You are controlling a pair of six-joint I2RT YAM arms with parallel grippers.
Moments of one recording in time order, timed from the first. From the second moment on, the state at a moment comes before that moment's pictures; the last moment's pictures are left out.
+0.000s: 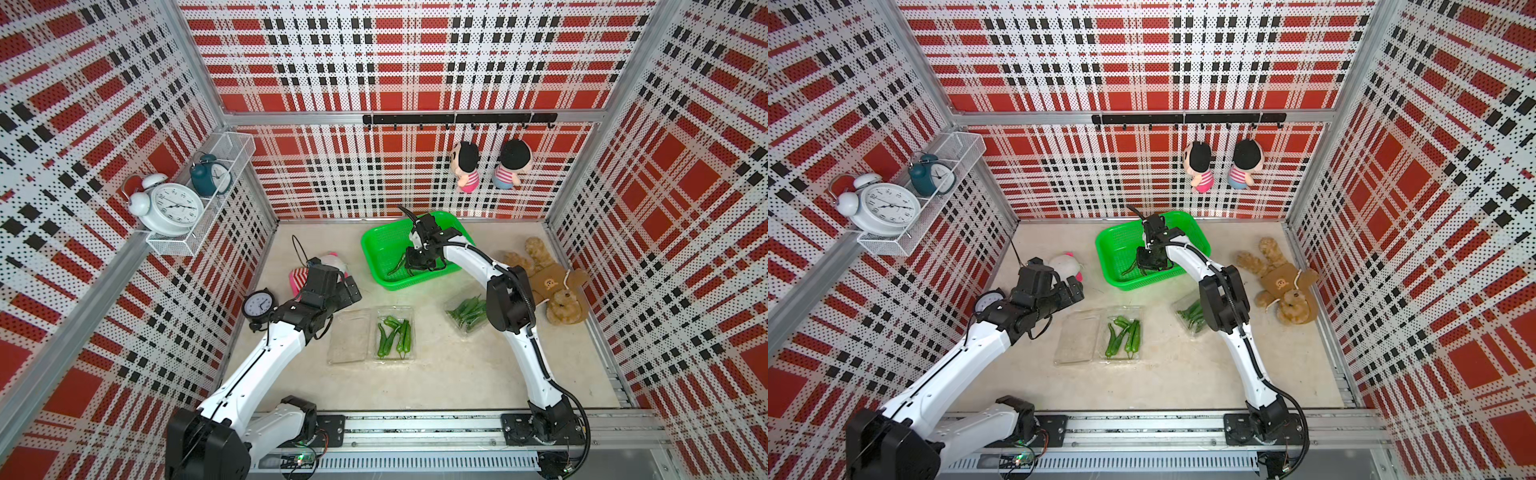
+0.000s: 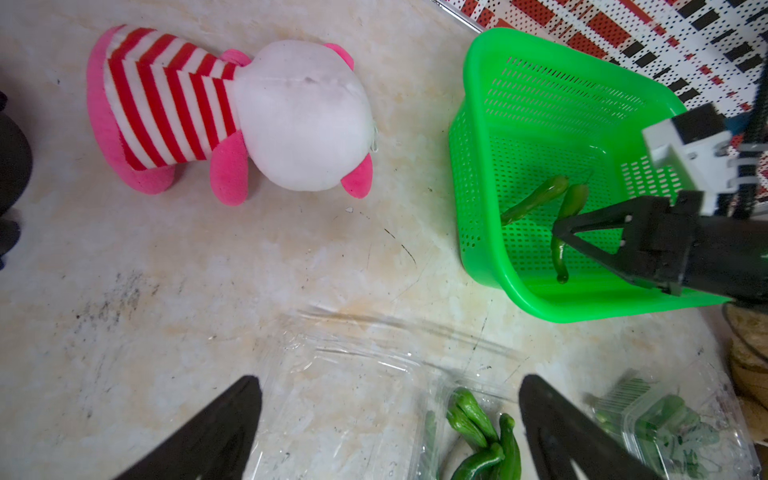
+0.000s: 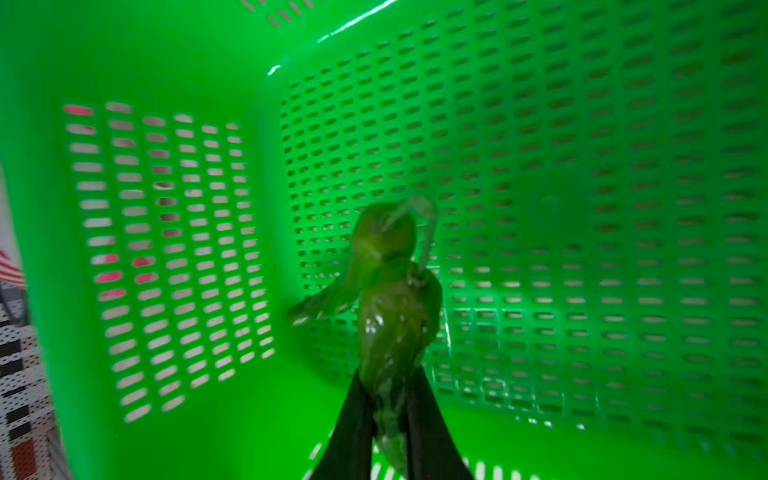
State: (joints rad) left arm -0.31 1.09 0.84 -0.53 -0.15 -0.66; right arm 0.53 2.44 2.17 -0.78 -0.27 0.45
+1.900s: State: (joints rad) left arm -0.31 1.14 0.86 -0.52 -0.09 -0.62; right arm 0.92 1.99 1.43 -0.64 -0.20 0.65
